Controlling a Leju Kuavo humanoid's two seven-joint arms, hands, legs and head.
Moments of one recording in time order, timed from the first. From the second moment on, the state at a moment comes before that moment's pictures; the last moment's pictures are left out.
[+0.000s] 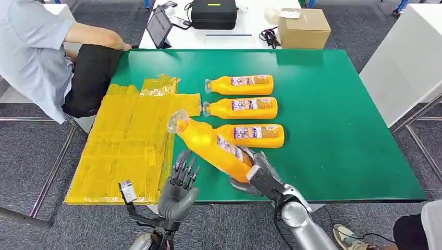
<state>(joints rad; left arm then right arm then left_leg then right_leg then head) -0.01 -0.21 -0.48 -1.23 0.62 -0.08 -0.43 -0.17 -0.06 0.44 -1.26 0.24 0.09 -0.46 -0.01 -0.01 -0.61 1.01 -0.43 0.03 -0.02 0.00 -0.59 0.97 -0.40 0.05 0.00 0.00</state>
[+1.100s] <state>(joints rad) -0.09 -0.21 -0.46 -1.11 0.55 -0.11 -0.46 -0.26 -0.02 0.60 -1.11 0.28 0.15 -0.48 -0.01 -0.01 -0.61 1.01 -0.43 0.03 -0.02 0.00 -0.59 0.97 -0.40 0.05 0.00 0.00</state>
